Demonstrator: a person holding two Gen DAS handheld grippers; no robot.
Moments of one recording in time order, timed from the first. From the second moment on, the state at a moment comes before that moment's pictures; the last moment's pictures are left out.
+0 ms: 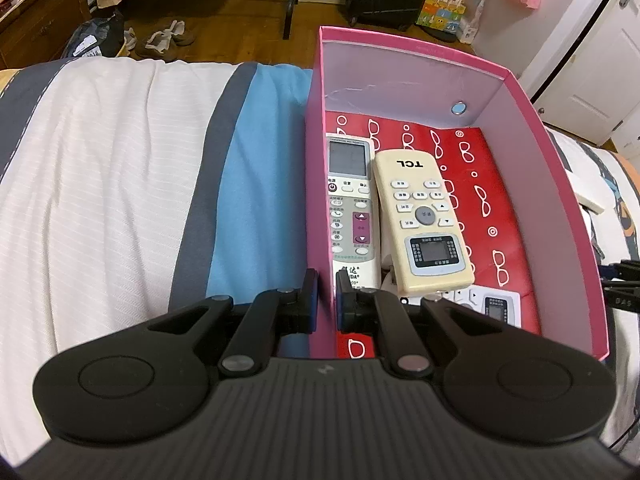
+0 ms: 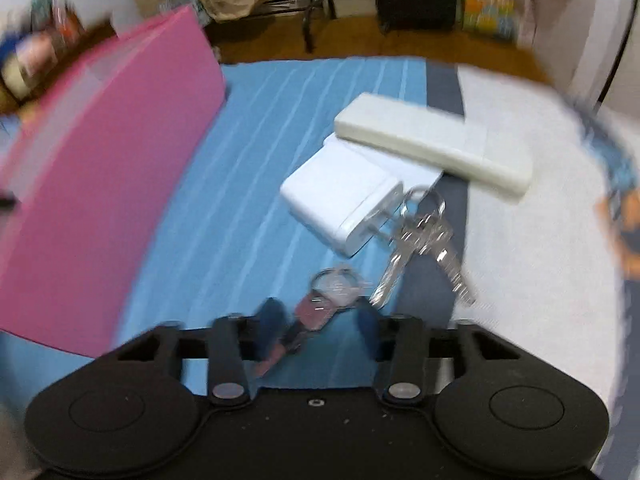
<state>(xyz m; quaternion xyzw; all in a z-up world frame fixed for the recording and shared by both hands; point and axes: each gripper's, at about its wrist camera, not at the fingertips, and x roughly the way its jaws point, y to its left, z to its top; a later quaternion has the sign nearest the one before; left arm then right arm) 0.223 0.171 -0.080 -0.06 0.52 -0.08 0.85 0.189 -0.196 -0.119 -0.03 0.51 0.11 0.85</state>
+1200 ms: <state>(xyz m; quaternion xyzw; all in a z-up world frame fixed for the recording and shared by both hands) 0.217 0.172 -0.080 -0.05 0.52 -0.09 0.85 0.182 -0.118 0.026 0.06 0.40 0.31 0.86</state>
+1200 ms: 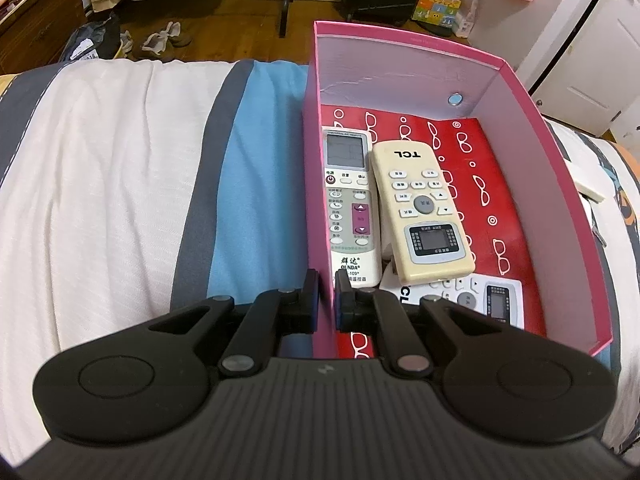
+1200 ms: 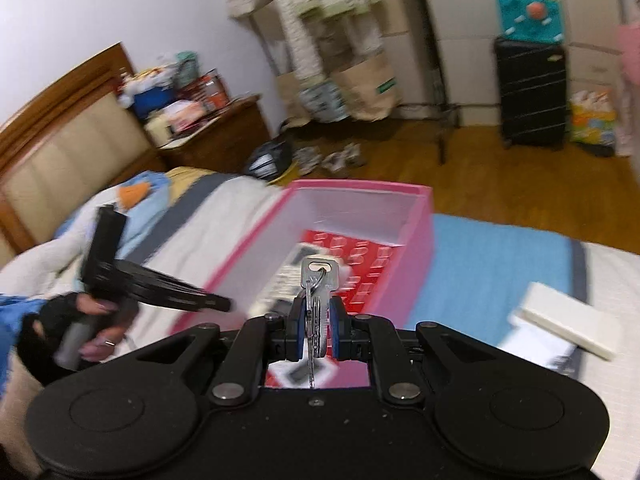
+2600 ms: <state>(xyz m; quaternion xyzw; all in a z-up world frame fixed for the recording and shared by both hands) 0.214 0.176 -0.080 -0.06 0.51 -0.10 0.85 0.277 -0.006 -0.025 -0.11 0.44 0.37 0.81</state>
